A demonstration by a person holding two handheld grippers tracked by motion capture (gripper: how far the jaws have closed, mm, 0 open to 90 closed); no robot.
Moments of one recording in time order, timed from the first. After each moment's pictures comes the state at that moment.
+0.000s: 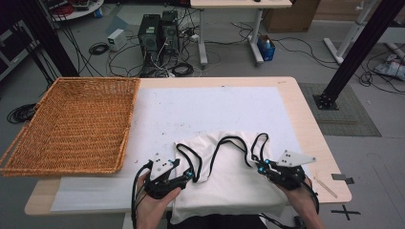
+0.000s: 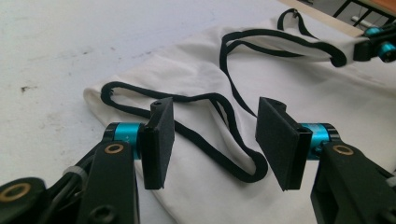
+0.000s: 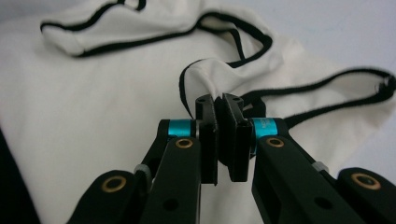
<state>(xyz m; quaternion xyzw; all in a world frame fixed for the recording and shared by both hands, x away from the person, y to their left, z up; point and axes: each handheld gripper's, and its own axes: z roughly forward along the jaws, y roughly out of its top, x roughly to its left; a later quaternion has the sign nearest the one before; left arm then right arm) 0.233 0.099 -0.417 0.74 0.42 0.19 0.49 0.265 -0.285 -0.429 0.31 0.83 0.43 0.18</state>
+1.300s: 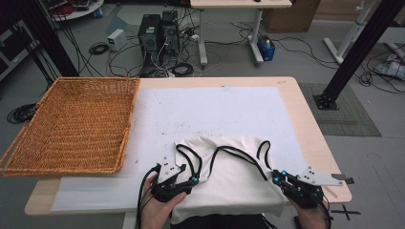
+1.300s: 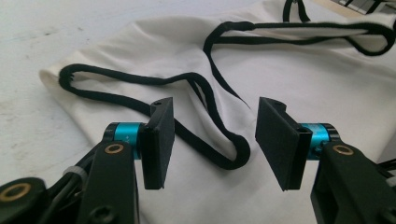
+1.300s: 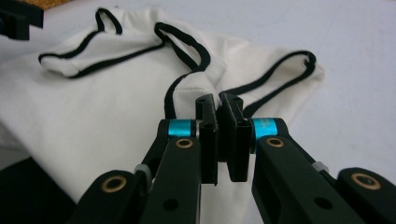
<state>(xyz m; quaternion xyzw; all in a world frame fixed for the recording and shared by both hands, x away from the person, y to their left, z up) 0.233 0.086 -0.432 0.76 0.41 0.17 0.48 0.216 -0.315 -0.436 0.40 0.76 0.47 0.21</state>
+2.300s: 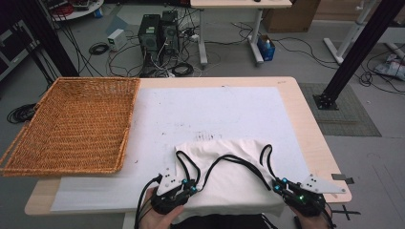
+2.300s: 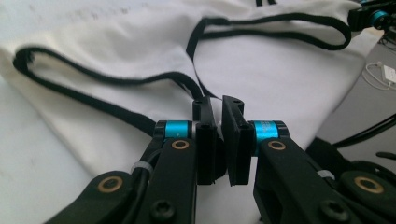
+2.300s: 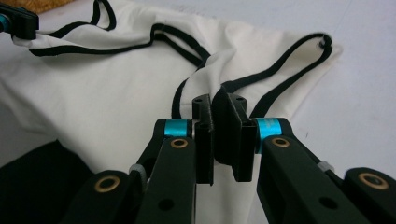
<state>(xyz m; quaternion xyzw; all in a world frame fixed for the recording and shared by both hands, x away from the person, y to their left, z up) 0.202 0.089 -0.441 0.78 0.39 0.12 0.48 0.201 -0.320 -0.448 0.39 0.76 0.48 0.18</state>
